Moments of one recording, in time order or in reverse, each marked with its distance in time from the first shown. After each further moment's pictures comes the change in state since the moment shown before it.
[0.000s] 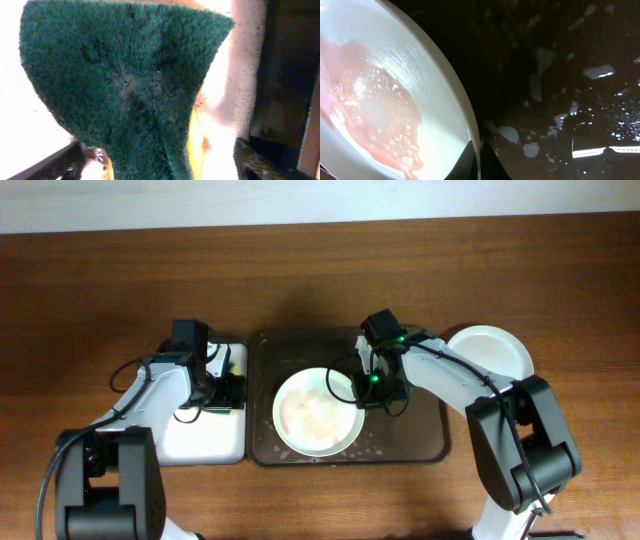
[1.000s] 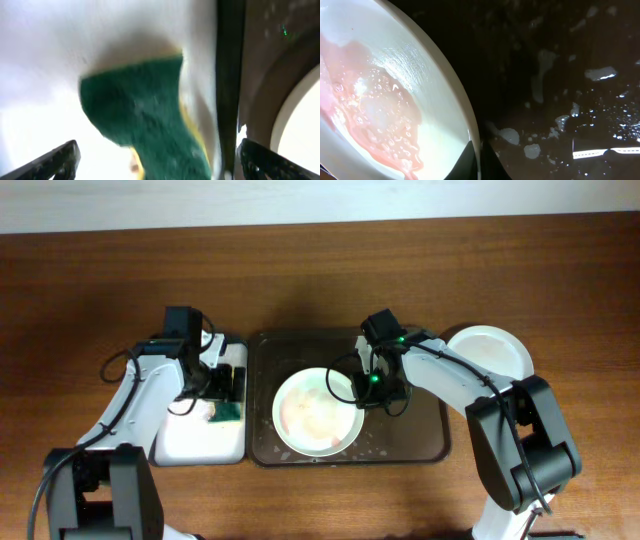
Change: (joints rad) left arm 0.002 -0.058 0.106 -0.161 0.015 0.004; right arm 0.000 0.000 -0.002 0.006 -0.003 0.000
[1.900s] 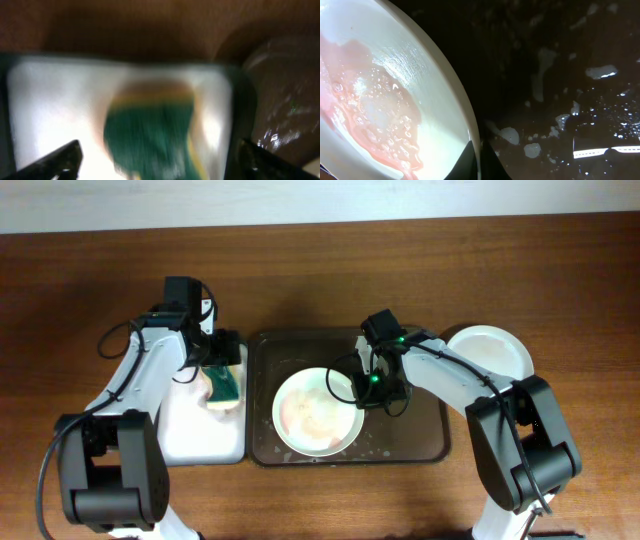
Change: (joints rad) left arm 0.000 0.151 0.189 0.057 -0.071 -0.135; right arm 0.000 0.000 -0.001 -0.002 0.000 0.000
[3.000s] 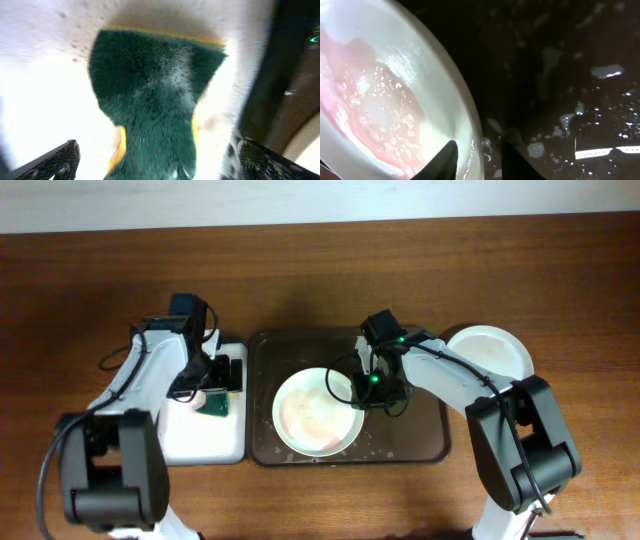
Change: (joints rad) left arm -0.002 -0.003 -0.030 -0.206 0.008 0.022; right arm 0.000 0.000 -0.002 0.001 -0.007 0.000
